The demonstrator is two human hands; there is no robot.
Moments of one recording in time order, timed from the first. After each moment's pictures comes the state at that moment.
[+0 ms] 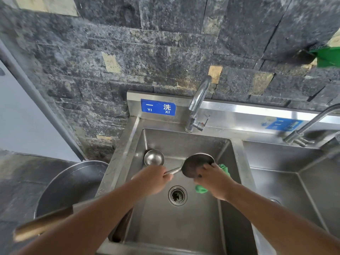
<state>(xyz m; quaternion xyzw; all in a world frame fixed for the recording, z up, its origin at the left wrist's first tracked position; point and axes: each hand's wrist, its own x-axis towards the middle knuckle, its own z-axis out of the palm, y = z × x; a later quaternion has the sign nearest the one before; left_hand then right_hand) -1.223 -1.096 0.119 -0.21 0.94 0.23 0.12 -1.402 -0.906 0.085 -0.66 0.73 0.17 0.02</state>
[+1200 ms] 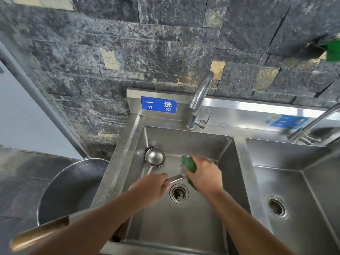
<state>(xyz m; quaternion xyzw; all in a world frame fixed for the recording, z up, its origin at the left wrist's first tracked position) -1.204 -1.085 0.104 -0.20 0.94 0.24 0.11 -1.356 -0.944 0.102 -0.36 0.90 -0.23 0.01</state>
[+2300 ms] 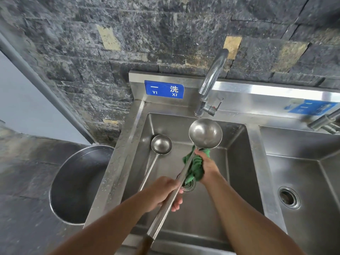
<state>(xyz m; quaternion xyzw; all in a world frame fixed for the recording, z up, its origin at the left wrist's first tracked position) -1.210 -1.063 0.070 -0.34 0.58 0.72 0.17 -1.383 -0.982 0.017 0.17 0.51 -0.70 0.46</state>
